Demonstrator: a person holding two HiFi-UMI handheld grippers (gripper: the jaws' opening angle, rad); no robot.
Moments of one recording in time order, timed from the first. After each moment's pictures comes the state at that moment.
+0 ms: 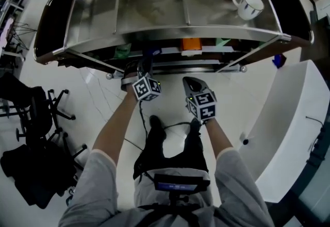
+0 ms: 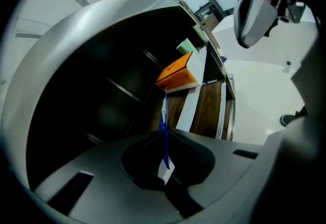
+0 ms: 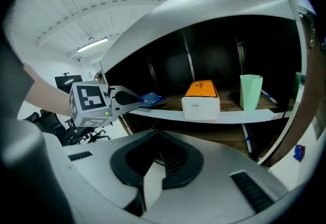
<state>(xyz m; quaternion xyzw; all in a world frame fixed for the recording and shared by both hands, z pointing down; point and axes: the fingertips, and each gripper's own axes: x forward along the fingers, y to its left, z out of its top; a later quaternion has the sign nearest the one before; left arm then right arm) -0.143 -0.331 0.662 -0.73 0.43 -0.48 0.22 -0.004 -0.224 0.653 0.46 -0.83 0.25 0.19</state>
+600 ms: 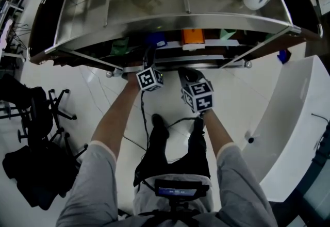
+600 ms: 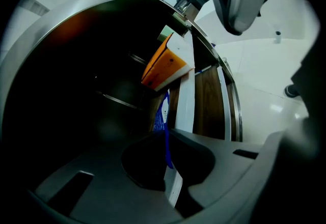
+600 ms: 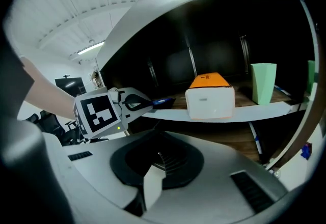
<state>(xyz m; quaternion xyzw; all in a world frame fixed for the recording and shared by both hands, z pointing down) -0.126 -0.365 0.703 -0.70 0.38 -0.52 0.31 -0.028 -0.254 0.683 0.45 -0.84 0.25 0.17</state>
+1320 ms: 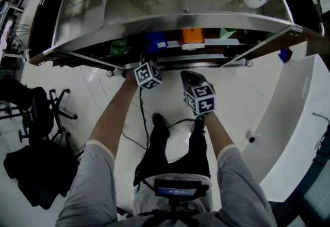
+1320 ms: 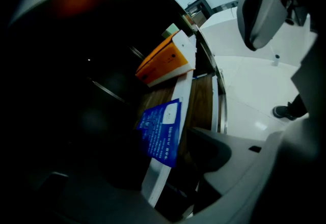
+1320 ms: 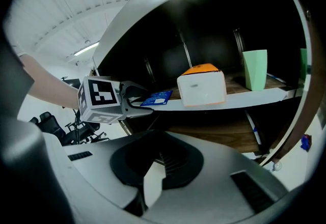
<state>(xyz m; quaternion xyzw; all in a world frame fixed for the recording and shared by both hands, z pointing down) -0.122 -0.368 0.717 -0.75 0.37 -0.51 0.22 -0.014 -0.242 0.706 0.46 -0.83 0.27 0.17</state>
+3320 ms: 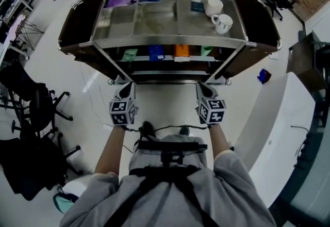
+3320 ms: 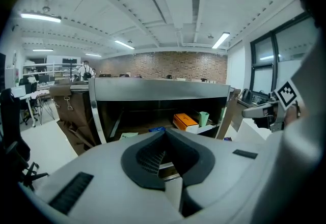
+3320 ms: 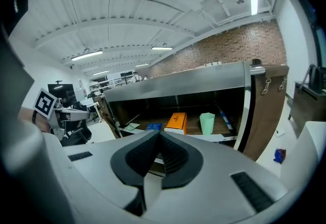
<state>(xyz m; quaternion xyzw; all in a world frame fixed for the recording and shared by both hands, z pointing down) -0.205 -0.145 0.494 -0.78 0.58 -0.16 -0.16 0.091 -0.143 0.506 0.53 -0.81 0.21 0.13</state>
